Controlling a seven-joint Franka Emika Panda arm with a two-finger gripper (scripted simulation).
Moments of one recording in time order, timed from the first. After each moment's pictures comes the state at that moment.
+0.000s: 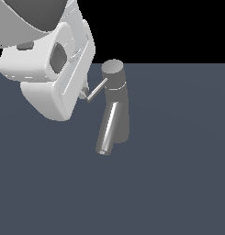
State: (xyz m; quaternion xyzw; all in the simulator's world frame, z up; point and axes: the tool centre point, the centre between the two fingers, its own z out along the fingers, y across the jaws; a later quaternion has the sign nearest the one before) arm -0.123 0.067 0.229 -0.60 0.74 -0.23 0.19
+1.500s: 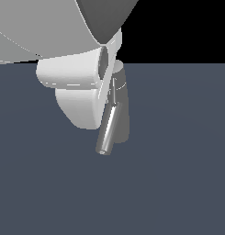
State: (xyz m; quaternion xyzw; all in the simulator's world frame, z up) arm -0.142 0.016 0.225 -0.60 0.74 -0.23 0.19
